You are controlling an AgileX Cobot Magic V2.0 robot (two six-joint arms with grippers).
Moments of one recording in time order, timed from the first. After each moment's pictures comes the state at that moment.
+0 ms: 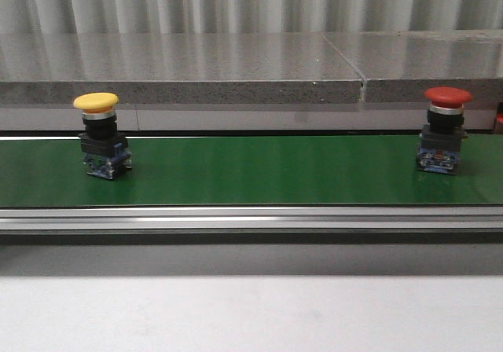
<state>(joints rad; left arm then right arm) -0.06 0.46 -0.65 -0.08 0.72 -0.01 -0.09 0.92 -0.74 0.35 0.69 -0.31</state>
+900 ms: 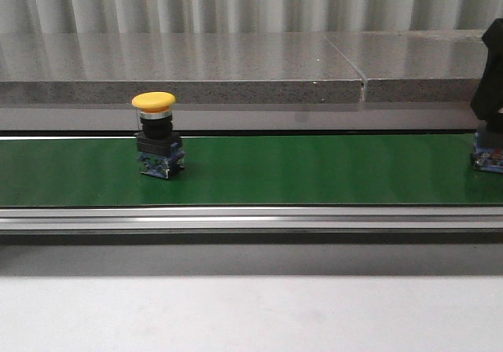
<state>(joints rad) -0.06 0.46 -0.65 -0.08 0.72 -0.01 -0.06 1.45 -0.95 0.35 0.56 -0.34</state>
